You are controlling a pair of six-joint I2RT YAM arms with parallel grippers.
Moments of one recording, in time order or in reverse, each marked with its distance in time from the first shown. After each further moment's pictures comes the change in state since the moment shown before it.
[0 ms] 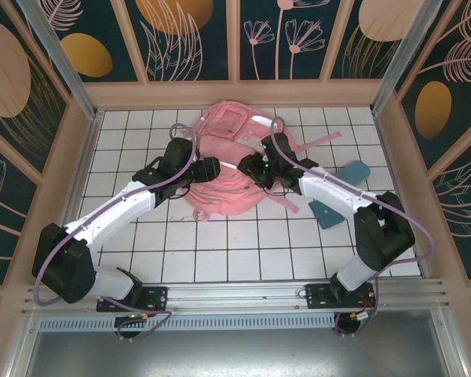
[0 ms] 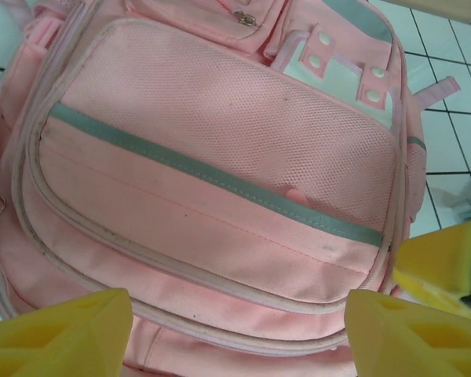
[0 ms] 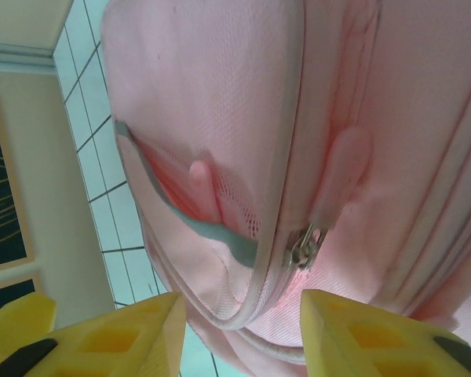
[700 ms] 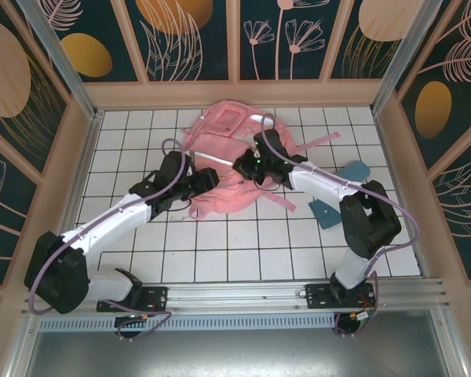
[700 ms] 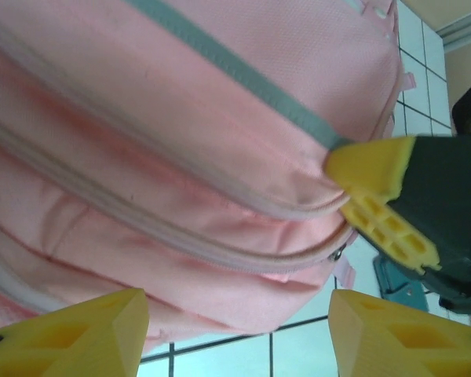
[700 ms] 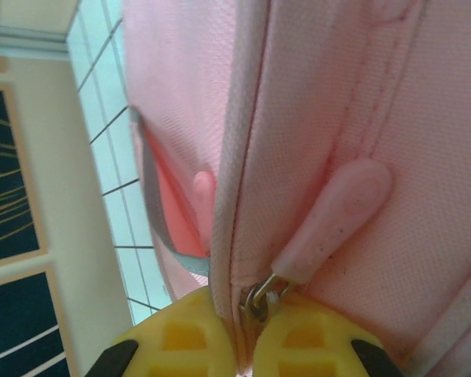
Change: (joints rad) left arm 0.000 -0.095 -0.187 0.102 0.149 -0.287; right arm 0.011 0.112 0.085 0.085 -0.059 -0.020
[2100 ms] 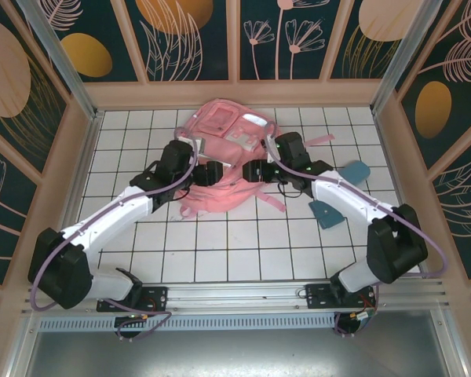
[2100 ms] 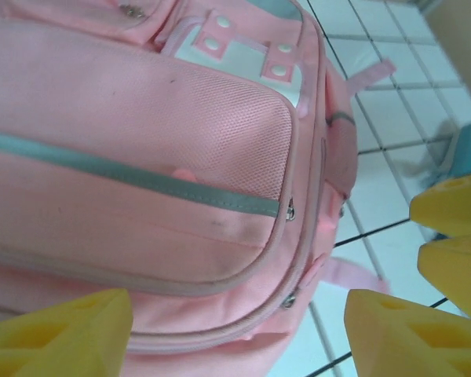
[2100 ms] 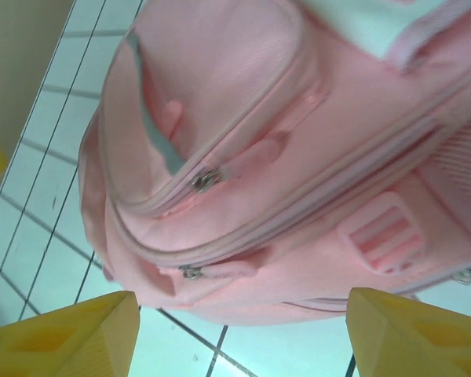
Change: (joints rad) left arm 0.000 0.072 0.149 -0.027 -0.066 0.492; right arm -0.073 -0.217 -0.138 -0.115 -0.031 -0.719
